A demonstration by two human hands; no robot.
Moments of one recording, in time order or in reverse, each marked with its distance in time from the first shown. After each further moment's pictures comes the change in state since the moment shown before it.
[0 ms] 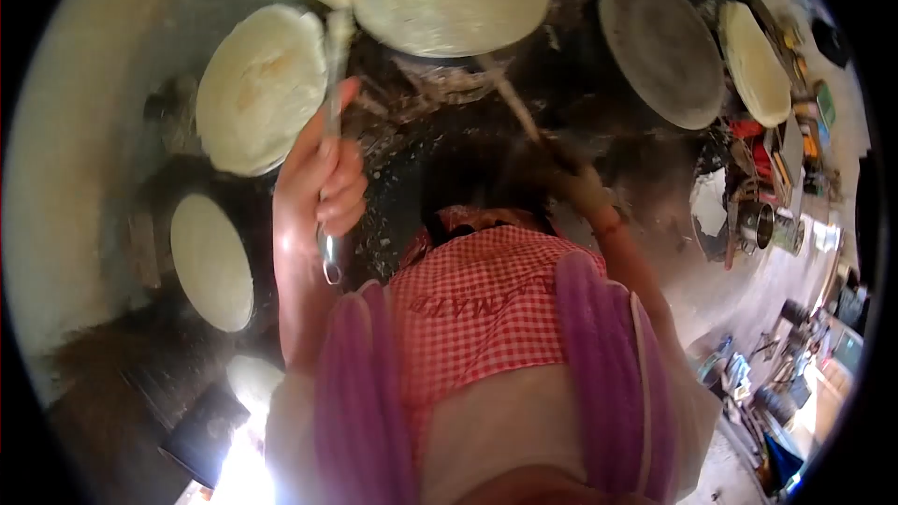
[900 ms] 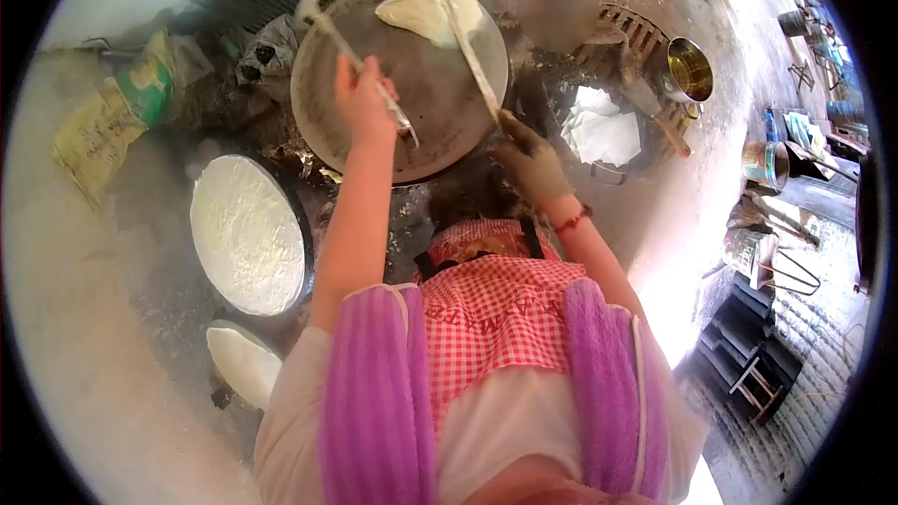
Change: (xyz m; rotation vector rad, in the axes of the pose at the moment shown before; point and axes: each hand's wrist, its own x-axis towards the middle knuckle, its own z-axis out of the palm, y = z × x) left_hand 0.434 -0.332 0.230 0.468 0.020 -0.125; right_hand -0.046 0.049 -0.244 0.307 0.982 0.235
